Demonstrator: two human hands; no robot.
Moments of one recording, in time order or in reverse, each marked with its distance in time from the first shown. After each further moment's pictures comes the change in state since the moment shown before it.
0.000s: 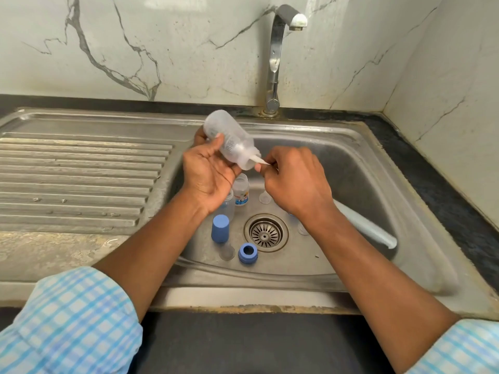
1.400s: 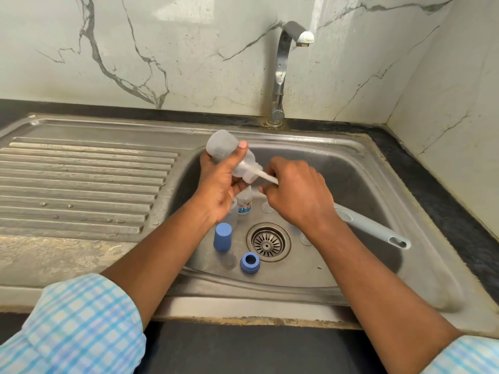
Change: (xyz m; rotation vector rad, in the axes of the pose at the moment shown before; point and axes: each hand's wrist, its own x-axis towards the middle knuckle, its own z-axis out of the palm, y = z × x) left_hand 0.003 -0.007 0.004 0.383 0.230 -0.040; right_hand 0.002 -0.002 0.000 -0.098 -0.067 -0.053
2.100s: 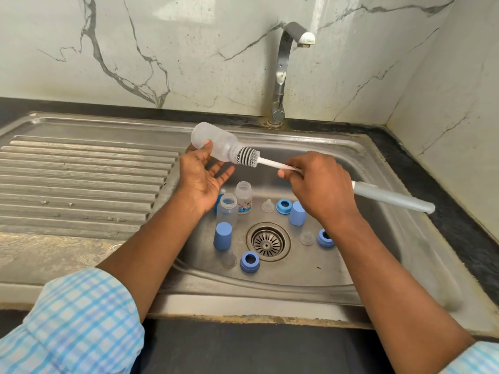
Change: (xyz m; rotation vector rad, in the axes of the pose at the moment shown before) left_hand 0.013 0.015 -0.020 -0.215 0.116 -0.026; right_hand 0.001 0.022 -0.017 -0.023 0.038 0.096
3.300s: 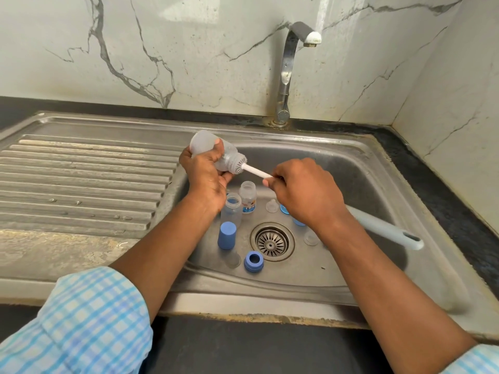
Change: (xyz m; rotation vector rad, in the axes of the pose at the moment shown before) left_hand 0.001 -0.007 0.008 -0.077 0.142 0.100; right_hand -0.003 -0.023 0.008 -0.015 -0.126 -0.094
